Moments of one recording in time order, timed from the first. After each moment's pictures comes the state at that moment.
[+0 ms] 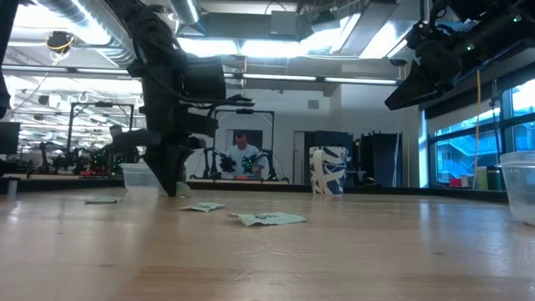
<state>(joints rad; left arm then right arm) 0.28 1.65 0.87 -0.57 -0.03 0.45 -0.12 0.73 0.47 -0.28 0.40 0.12</state>
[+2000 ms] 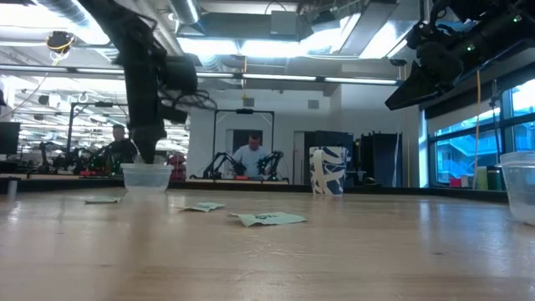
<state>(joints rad) 0.66 1.45 0.82 -0.68 -0.34 0.14 -0.12 0.73 0.47 -0.28 0.40 0.10</state>
